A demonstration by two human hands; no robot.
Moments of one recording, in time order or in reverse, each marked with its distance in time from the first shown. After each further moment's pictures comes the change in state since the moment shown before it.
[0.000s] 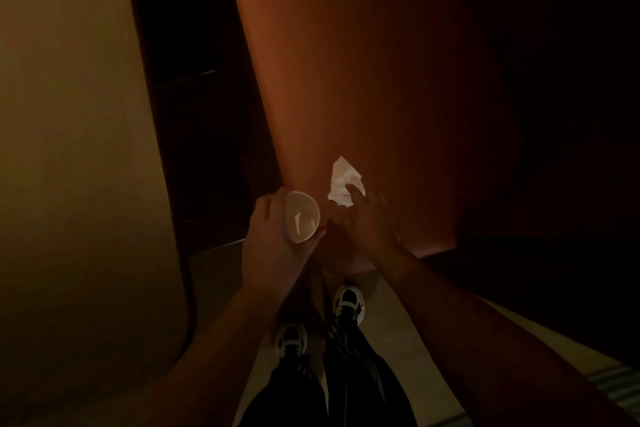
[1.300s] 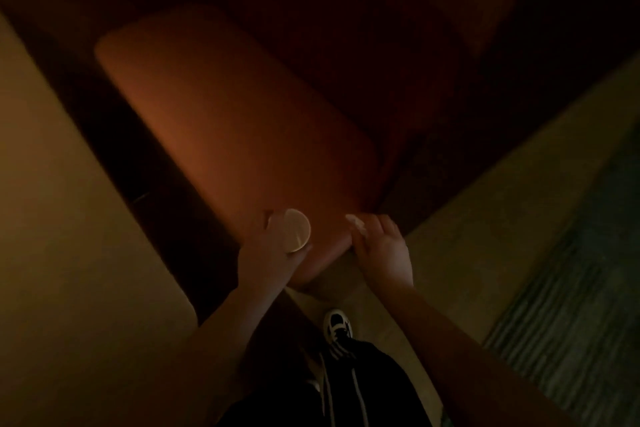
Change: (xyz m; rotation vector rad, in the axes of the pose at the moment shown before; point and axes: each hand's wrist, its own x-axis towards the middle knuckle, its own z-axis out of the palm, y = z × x) left_hand -0.091 0.106 -0.082 0.108 -0.209 0.519; right_hand -0.267 -0.016 -0.131 0.192 0.607 0.257
